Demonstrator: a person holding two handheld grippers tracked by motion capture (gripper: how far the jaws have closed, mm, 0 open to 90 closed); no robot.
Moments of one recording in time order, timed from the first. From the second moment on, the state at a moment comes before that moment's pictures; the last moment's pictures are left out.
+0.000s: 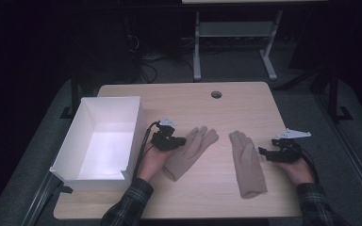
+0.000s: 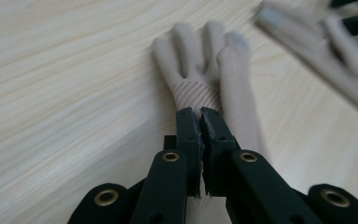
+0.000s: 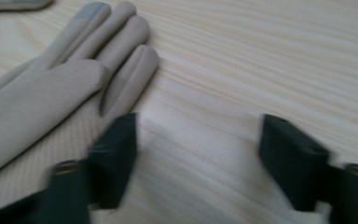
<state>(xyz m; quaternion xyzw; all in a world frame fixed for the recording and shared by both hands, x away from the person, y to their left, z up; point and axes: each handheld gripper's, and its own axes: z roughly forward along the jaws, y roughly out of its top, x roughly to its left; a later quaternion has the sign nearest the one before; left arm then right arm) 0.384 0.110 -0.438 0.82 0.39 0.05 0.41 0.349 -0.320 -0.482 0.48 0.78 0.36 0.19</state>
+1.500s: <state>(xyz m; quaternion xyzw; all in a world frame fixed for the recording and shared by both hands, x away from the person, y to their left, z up) 0.381 0.090 -0.412 0.82 0.35 0.05 0.45 0.322 -0.248 -0.469 0.33 0.86 0.39 0.05</state>
